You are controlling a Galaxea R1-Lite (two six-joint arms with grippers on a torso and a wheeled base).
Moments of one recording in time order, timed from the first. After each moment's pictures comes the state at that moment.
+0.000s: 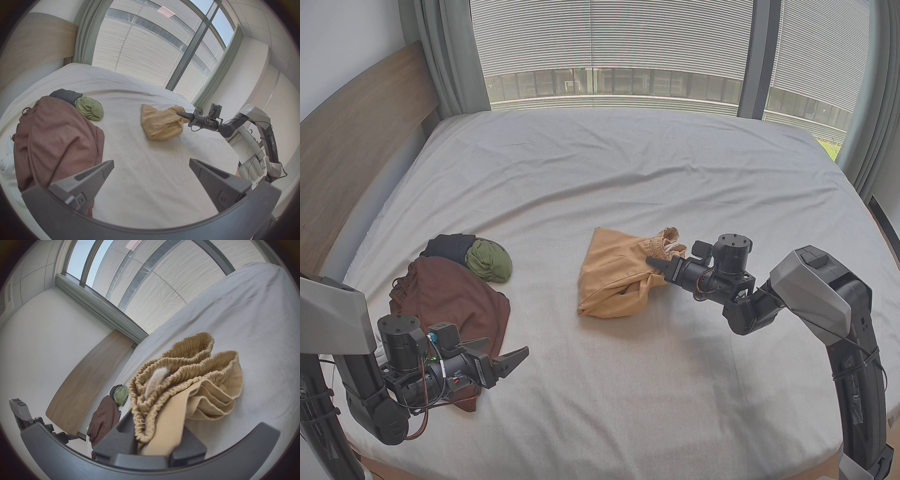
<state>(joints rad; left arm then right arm) -0.25 2.08 -0.18 -1.54 -0.31 -0.21 0.31 2.60 -1.49 -0.98 0.47 0.59</state>
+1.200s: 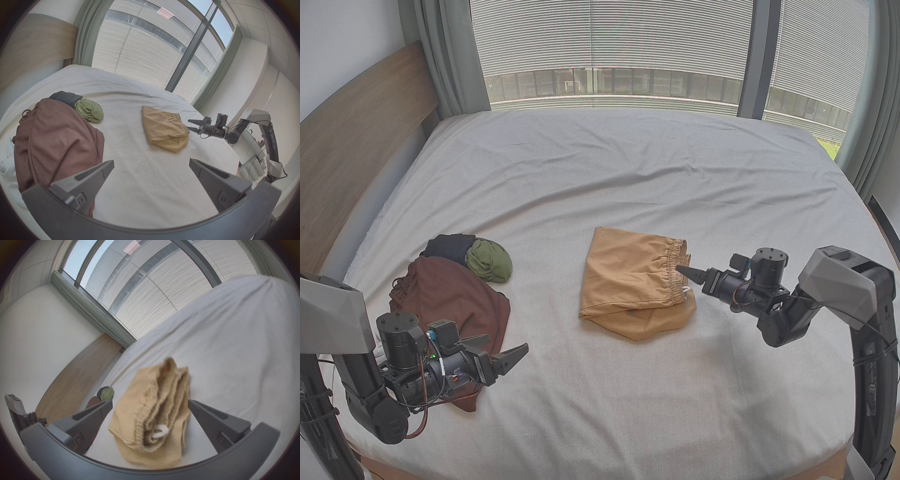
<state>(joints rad) -0.25 2.07 -0.18 -1.54 -0.30 -0.21 0.19 2.51 -1.15 -1.17 0.44 0.52</state>
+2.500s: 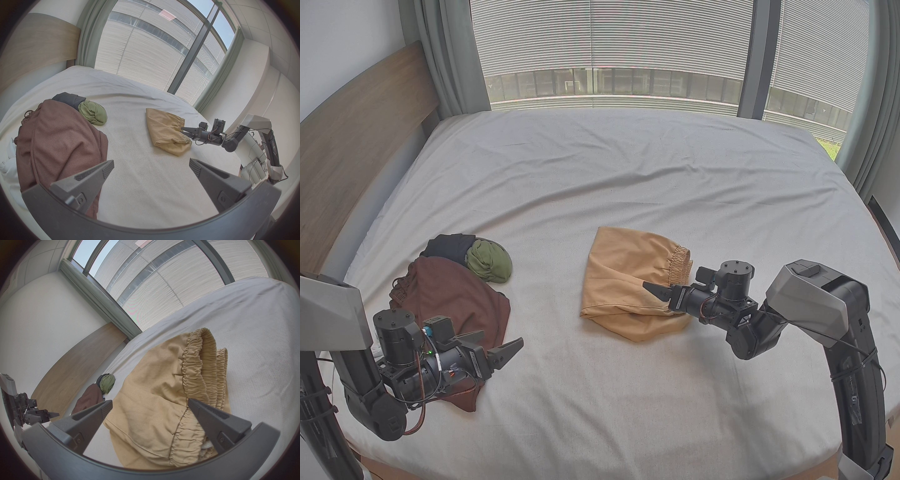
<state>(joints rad) -0.22 2.07 -0.20 -1.54 -0.31 -0.22 0.31 2.62 -1.27 -1.14 0.37 0.45</state>
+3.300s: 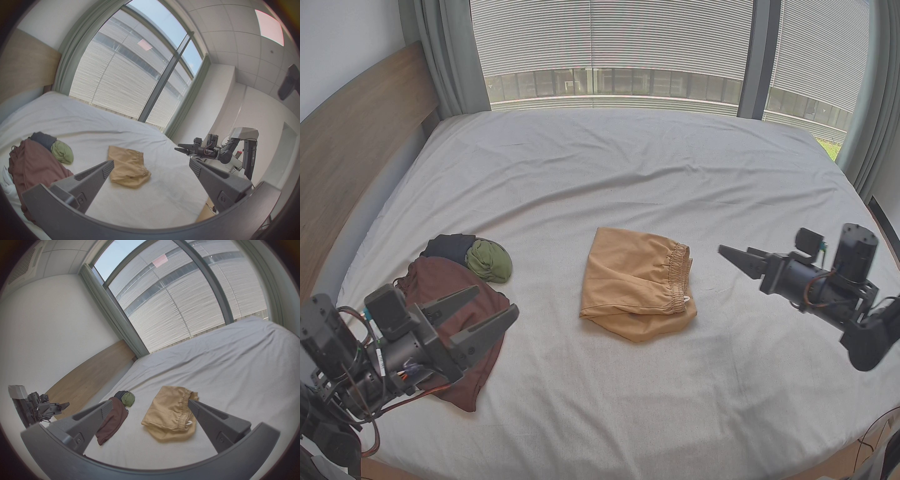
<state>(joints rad) -0.41 1.56 -0.13 -1.49 -0.32 -0.32 0.27 1.80 -0.55 -1.18 0.33 0.36</state>
